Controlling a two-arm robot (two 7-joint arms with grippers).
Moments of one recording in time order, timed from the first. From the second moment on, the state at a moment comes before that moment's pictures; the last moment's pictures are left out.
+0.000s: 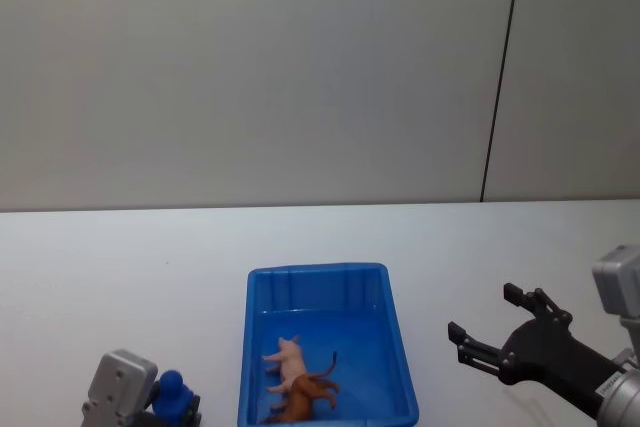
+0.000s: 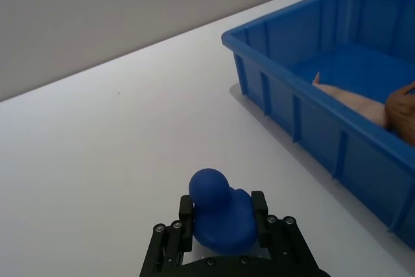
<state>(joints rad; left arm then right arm) -0.02 0.53 0.37 -1.53 -0.32 0.09 0.05 0.06 0.40 -0.24 -1.70 0.29 0.15 0.36</state>
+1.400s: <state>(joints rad) -0.24 0.32 0.45 -1.53 -0.12 0.01 -0.23 0.06 0.40 -0.24 -1.70 0.29 0.16 0.36</state>
